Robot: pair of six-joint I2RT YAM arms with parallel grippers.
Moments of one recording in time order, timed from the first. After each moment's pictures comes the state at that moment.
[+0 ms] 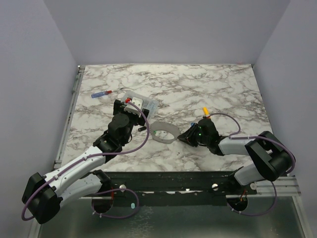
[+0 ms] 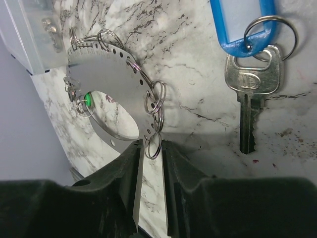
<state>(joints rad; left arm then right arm) -0.73 0.93 0.58 0.24 -0.52 0.18 0.57 1.47 0.39 0.40 -0.14 1.18</state>
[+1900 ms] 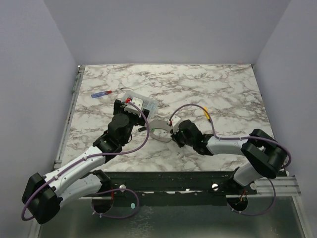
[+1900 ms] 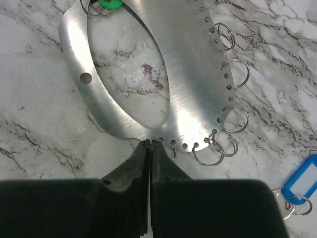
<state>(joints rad) -0.73 0.93 0.58 0.24 -0.50 0.18 0.86 1.52 0.56 0.31 0.07 -0.04</state>
